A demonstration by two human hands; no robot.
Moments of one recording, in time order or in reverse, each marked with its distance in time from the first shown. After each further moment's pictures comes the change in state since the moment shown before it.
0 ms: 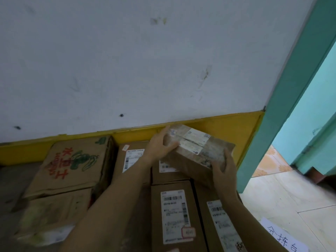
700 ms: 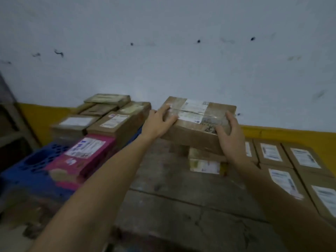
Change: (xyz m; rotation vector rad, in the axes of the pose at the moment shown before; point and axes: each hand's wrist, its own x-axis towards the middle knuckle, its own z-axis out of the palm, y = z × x) left_hand -0.400 -0.074 -0.362 0.178 0.539 -0.124; right_hand -0.353 -0.248 0.109 0.095 -0.405 -0.487
